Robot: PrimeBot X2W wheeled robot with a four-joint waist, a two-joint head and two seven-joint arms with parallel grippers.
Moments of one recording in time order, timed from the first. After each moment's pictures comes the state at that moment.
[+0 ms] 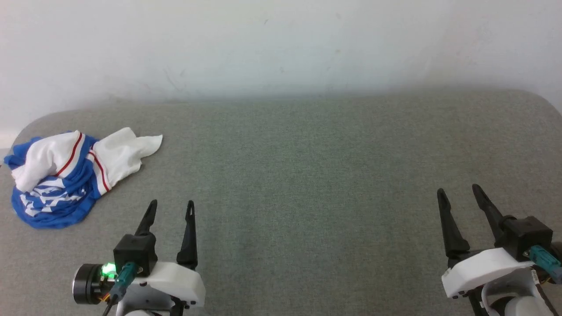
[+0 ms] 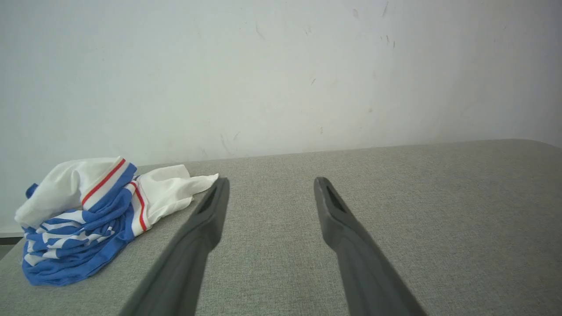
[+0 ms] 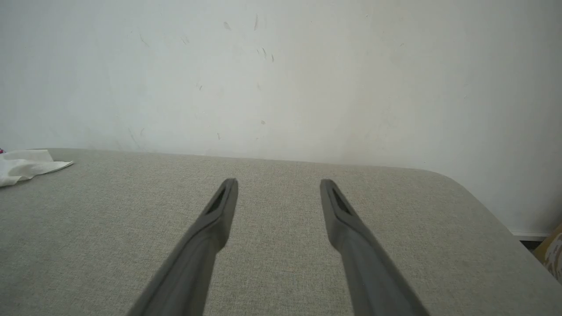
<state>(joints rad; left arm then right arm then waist) 0.02 0.06 -0.02 0.00 -0.01 0.01 -0.07 0.01 -0.06 -0.06 0.01 0.06 0.13 -0.07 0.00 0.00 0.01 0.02</state>
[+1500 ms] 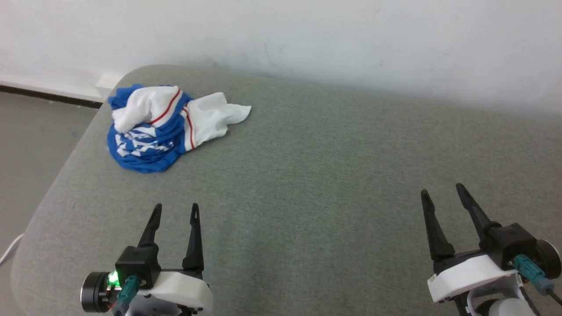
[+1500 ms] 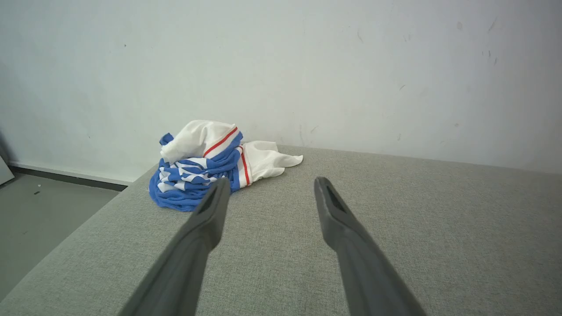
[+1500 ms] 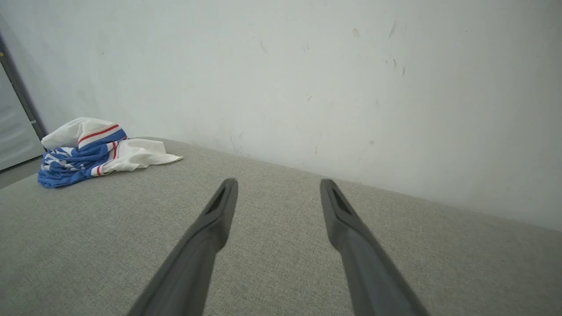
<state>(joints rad) 0.04 0.06 -0.06 0.00 -0.06 0.06 -0.16 0.01 -0.05 0.00 0.02 0.05 0.13 -0.16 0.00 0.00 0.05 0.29</state>
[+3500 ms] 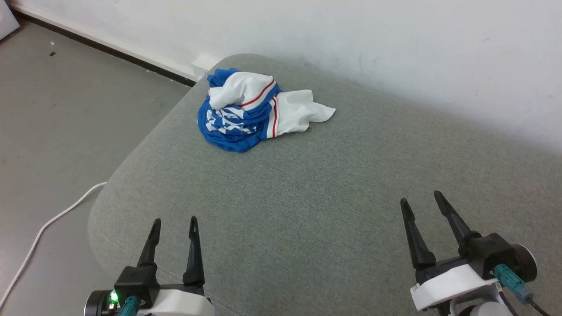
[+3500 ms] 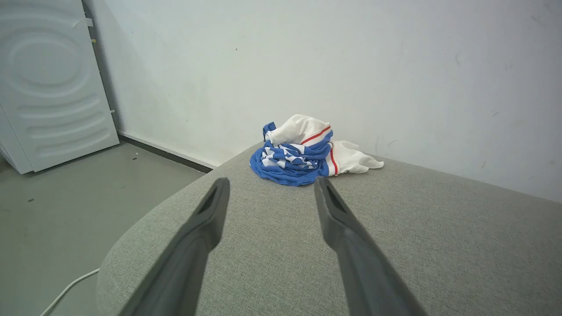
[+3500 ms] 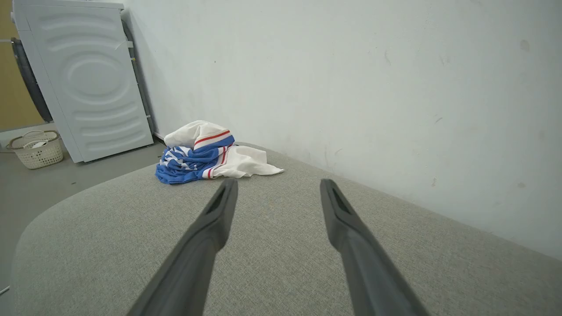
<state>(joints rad) 0.09 0.06 -0.08 0.04 -0.11 0.09 -0.26 0.00 -0.05 0.07 0.11 0.06 0.13 -0.26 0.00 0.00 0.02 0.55</state>
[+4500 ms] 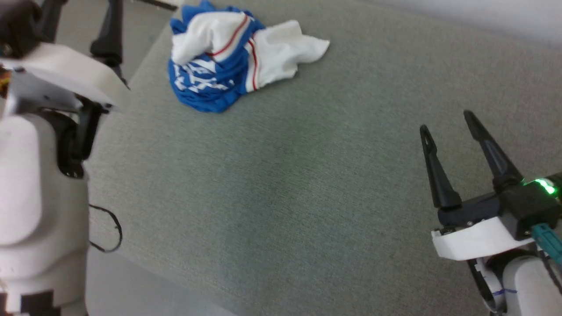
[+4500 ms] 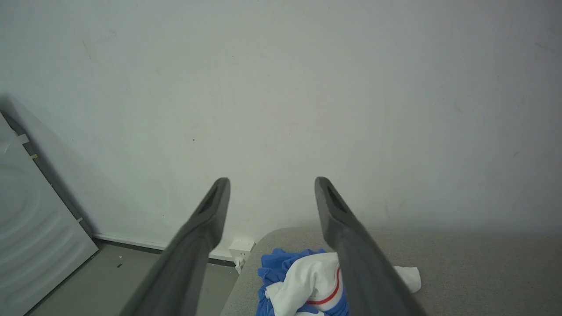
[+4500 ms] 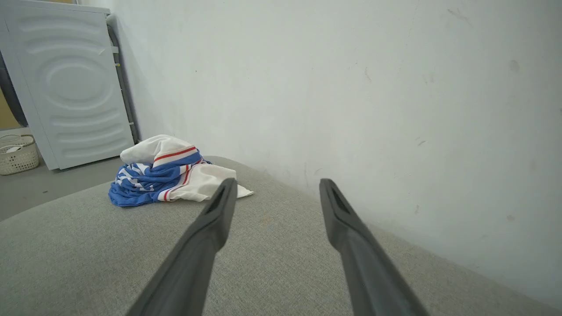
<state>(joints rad) -0.71 0.29 -0.01 0.09 -0.26 -0.10 0.16 -0.12 -0.11 0.08 -0.22 -0.04 0.13 -0.10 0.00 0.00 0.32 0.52</state>
